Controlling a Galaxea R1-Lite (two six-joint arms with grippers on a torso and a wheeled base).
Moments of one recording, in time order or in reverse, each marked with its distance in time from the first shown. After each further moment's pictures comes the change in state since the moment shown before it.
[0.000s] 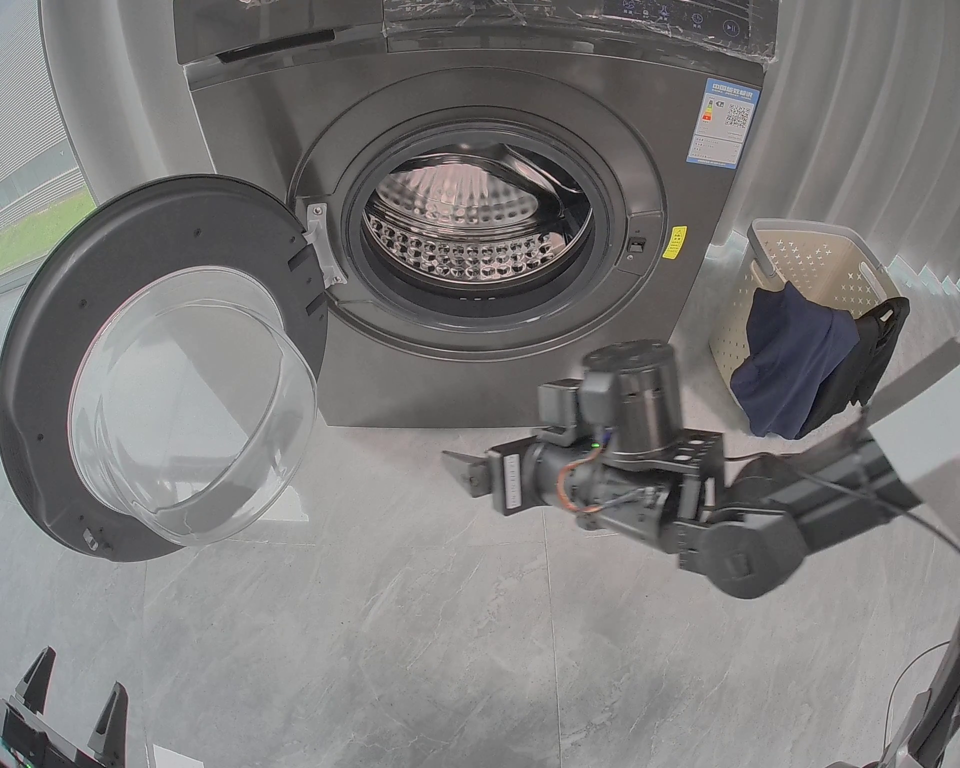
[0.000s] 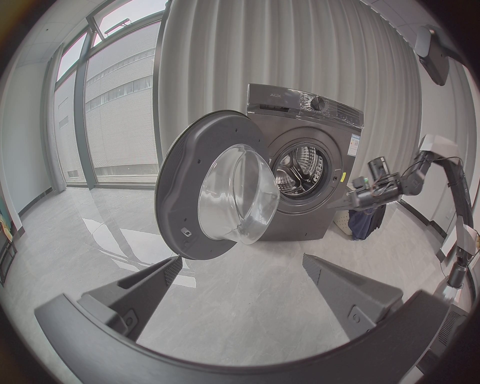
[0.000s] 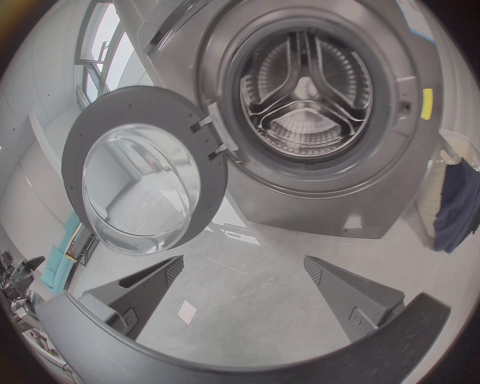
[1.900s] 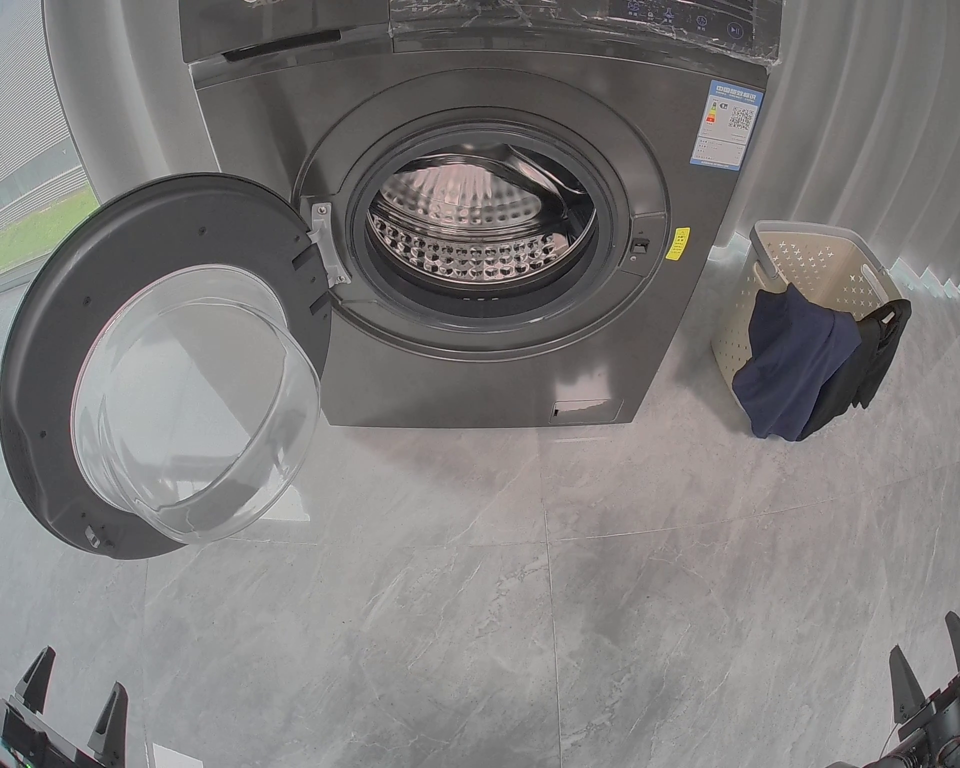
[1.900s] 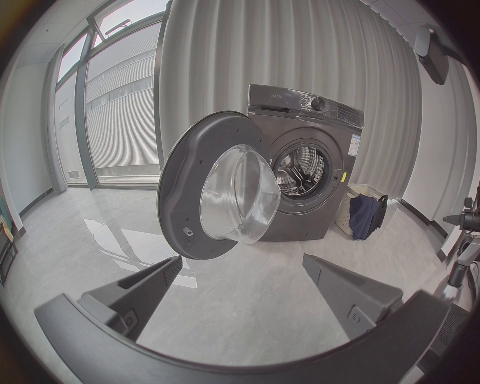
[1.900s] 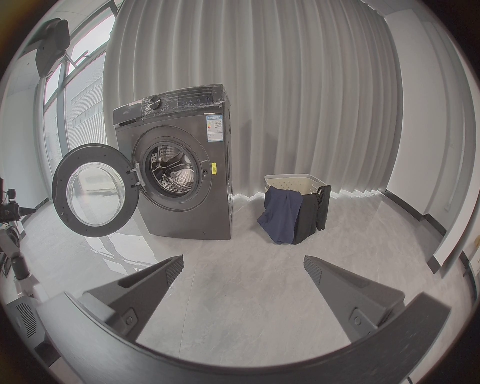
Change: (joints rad) left arm -0.001 0.000 0.000 -0.001 0.000 0.004; right arm -0.773 -2.019 1.127 0.600 0.129 -0.196
